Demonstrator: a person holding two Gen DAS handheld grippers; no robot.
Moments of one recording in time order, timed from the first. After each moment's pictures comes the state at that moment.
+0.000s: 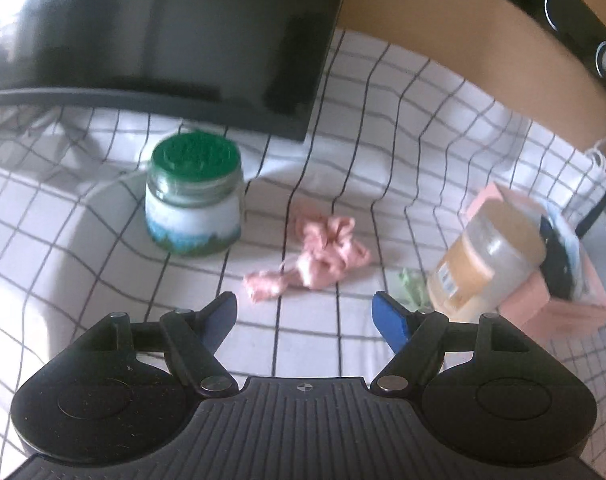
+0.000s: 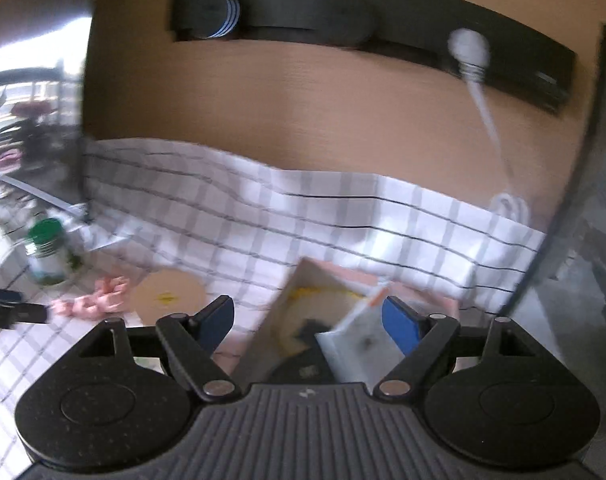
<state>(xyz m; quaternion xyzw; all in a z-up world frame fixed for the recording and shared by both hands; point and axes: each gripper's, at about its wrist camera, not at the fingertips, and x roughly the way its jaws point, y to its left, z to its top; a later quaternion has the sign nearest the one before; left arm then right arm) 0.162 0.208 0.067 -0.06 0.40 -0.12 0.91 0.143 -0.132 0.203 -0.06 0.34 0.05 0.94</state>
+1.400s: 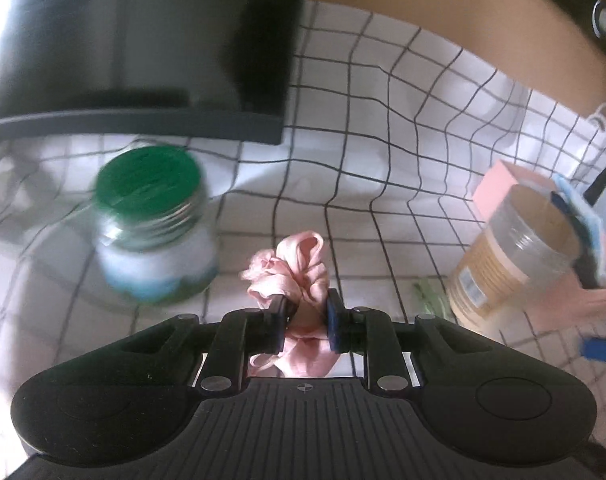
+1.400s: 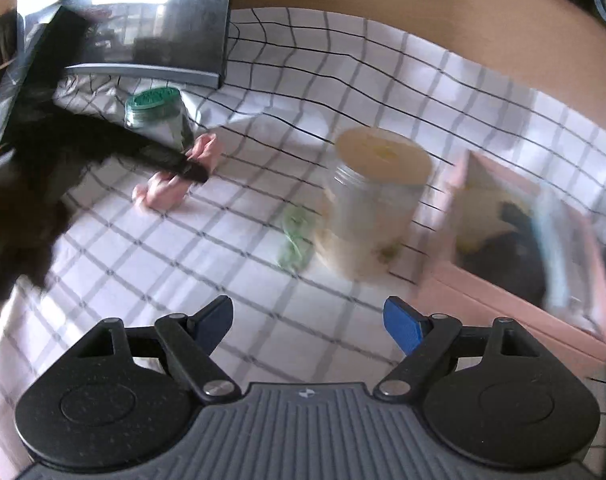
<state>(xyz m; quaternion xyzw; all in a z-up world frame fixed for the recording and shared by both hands) 0.195 0.199 0.061 -0.02 0.41 -0.15 0.90 0.110 0.004 0.127 -0.08 0.44 0.12 0.89</state>
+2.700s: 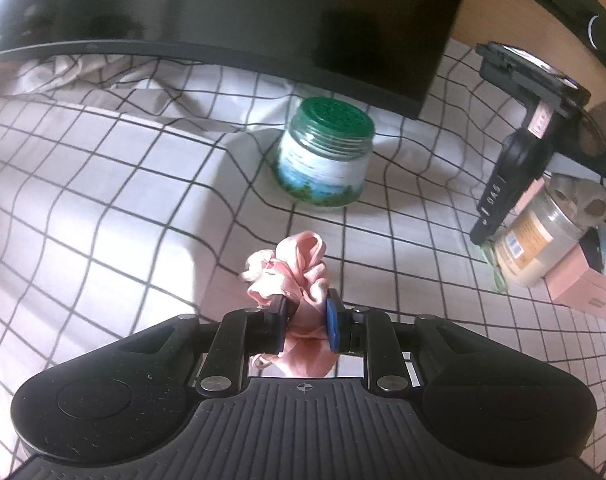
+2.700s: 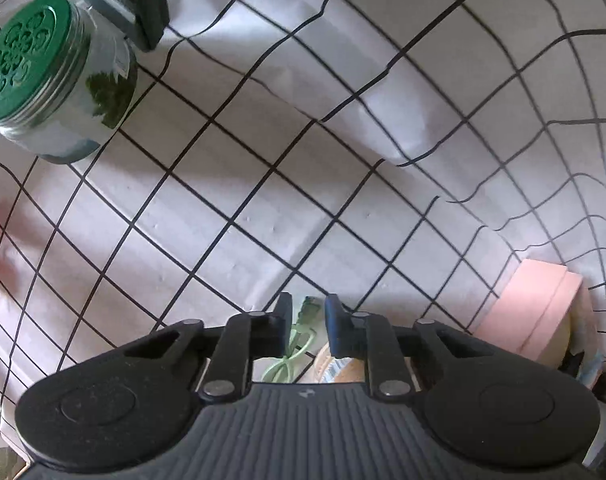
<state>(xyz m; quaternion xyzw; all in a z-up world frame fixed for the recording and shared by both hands) 0.123 0.293 0.071 -0.08 0.43 -0.06 0.90 0.329 0.108 0.072 -0.23 0.73 0.14 0.63</state>
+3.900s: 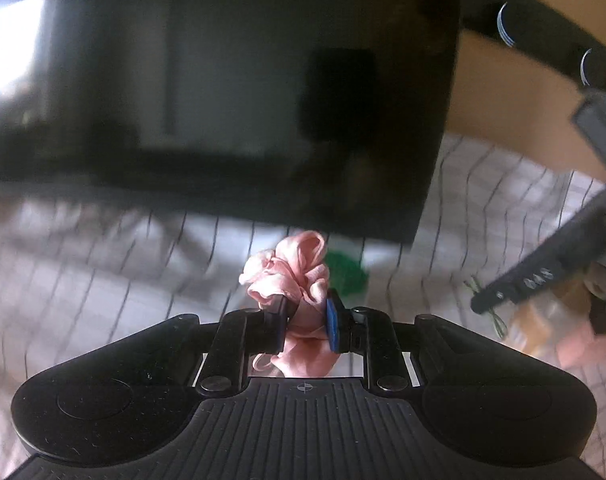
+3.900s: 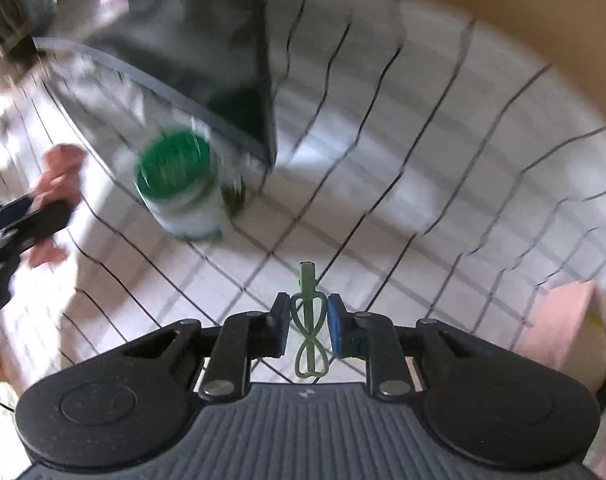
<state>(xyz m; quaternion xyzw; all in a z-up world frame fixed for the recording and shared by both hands) 0.183 0.269 0.157 0.00 0.36 -0.06 0.93 0.280 0.062 0.161 -0.08 0.60 0.23 0.76</state>
